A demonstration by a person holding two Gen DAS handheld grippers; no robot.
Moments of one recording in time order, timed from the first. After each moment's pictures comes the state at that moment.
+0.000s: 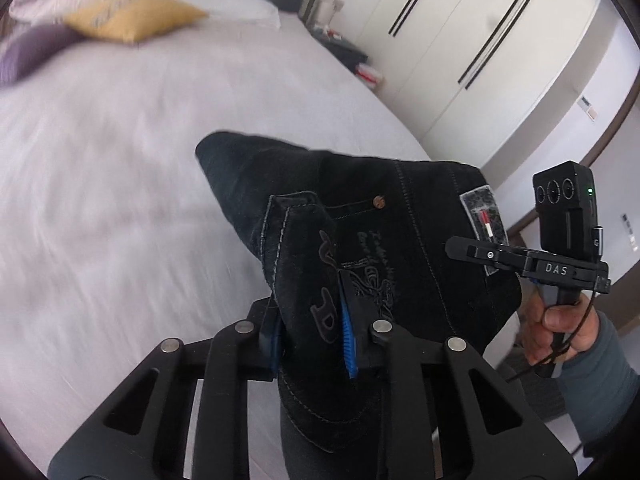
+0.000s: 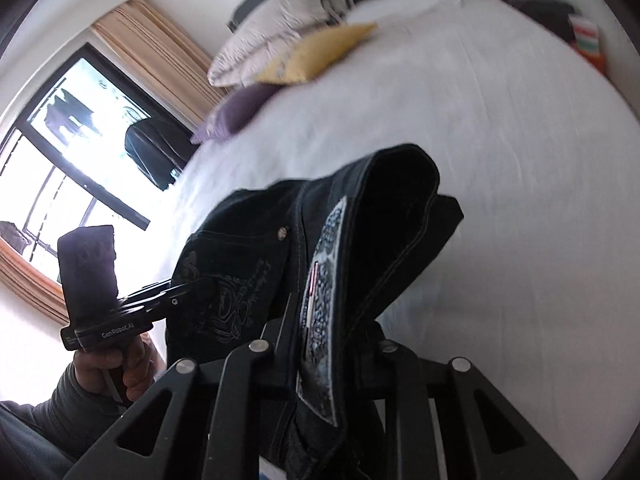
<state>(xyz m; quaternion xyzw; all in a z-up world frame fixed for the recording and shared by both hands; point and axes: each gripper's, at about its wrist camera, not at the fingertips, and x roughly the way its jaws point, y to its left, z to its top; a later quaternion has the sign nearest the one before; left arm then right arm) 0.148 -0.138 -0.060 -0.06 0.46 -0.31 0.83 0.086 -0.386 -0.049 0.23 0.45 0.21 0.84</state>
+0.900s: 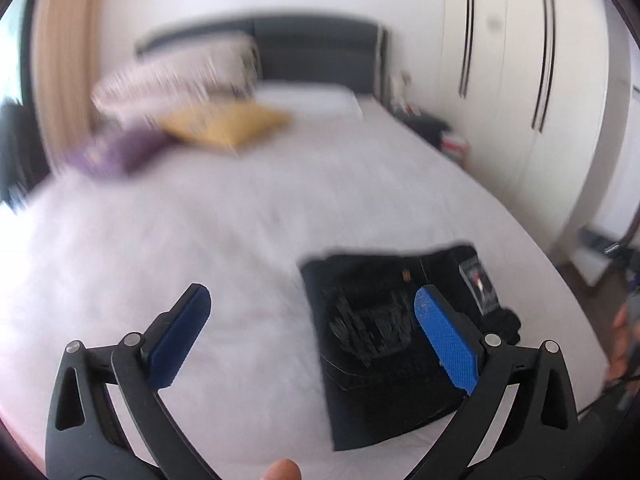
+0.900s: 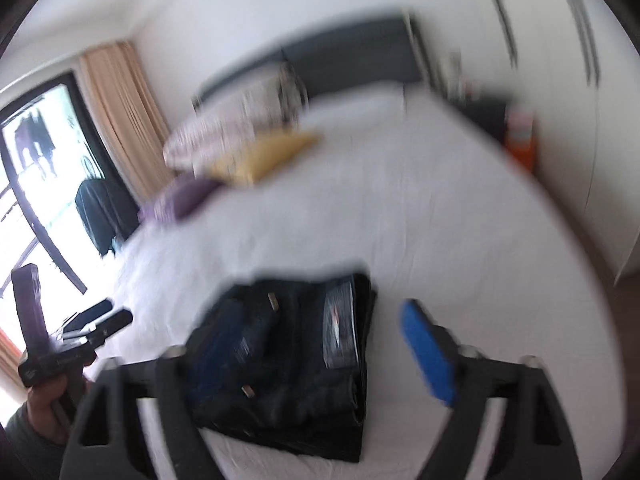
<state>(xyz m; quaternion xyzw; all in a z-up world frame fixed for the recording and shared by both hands) 0.098 -0.122 0.016 0.04 0.28 -0.12 0.95 0.029 -0.406 0.038 0.15 0.28 0.04 0.95</state>
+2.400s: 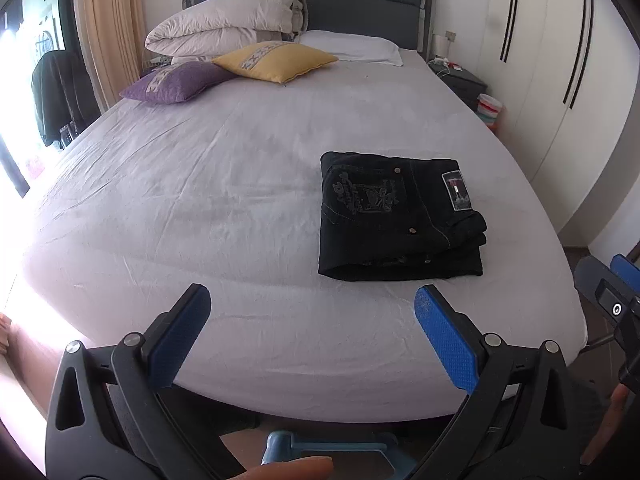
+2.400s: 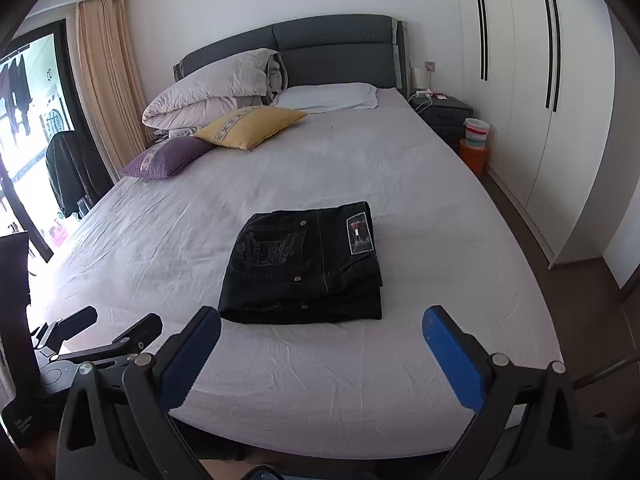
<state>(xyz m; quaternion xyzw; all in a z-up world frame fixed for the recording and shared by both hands) -0.031 -0.127 0.001 0.01 0.42 -0.04 0.90 -0.103 -0.289 0.084 0.09 0.37 -0.04 0.92</state>
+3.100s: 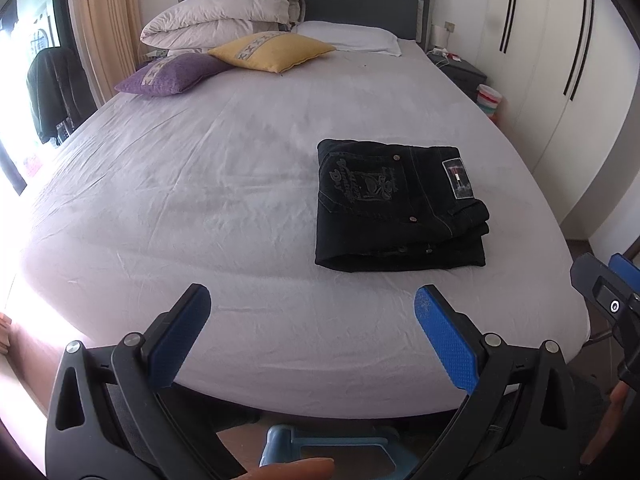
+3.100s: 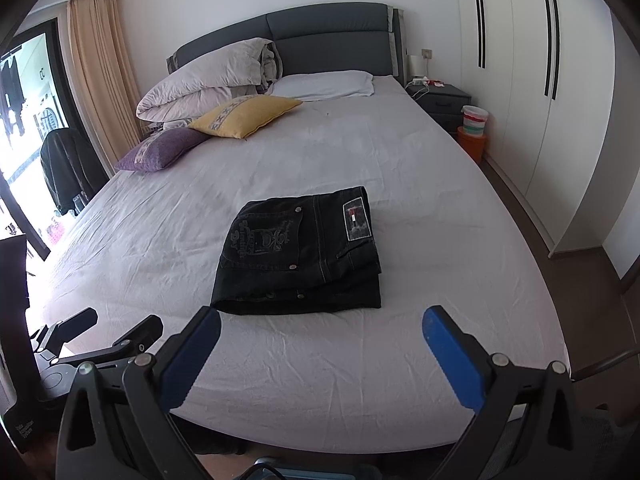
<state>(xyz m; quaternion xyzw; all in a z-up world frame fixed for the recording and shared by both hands) -0.026 -0.130 -0.012 0.02 0.44 -0.05 0.90 -0.100 -0.295 0.076 0.09 0.39 -0.04 0.92</state>
